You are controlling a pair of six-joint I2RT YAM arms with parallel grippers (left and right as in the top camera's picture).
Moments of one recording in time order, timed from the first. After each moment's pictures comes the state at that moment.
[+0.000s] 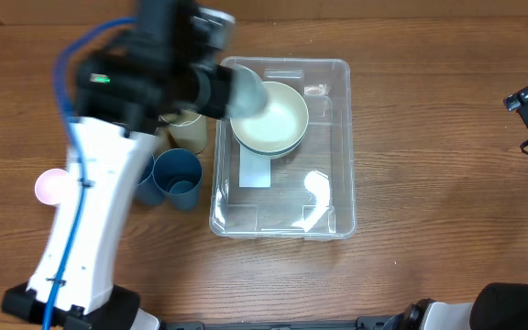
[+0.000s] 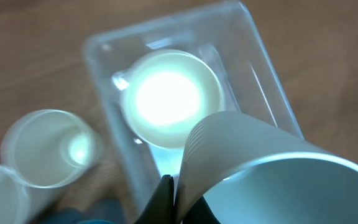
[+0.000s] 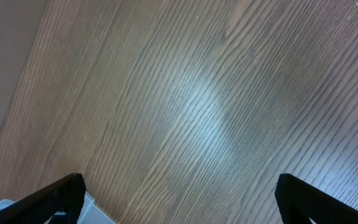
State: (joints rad) left arm -0.41 1.70 2.08 -1.34 0.13 -0.10; right arm -0.48 1.56 1.71 -1.27 -0.02 0.62
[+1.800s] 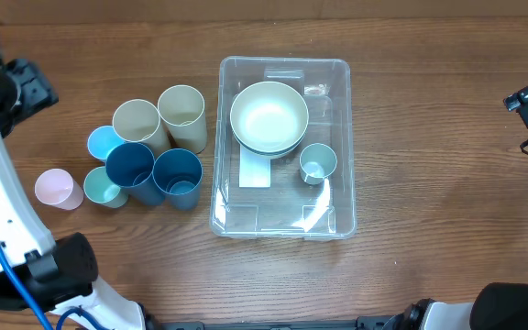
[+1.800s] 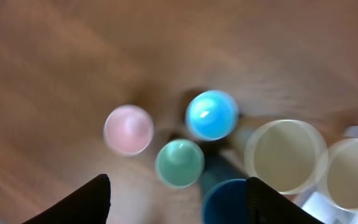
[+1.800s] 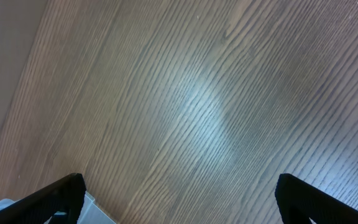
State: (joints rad) left arm 0.35 1.87 2.34 -1.68 -0.07 -0.29; right arm -0.48 1.56 1.71 -1.26 -0.02 0.62
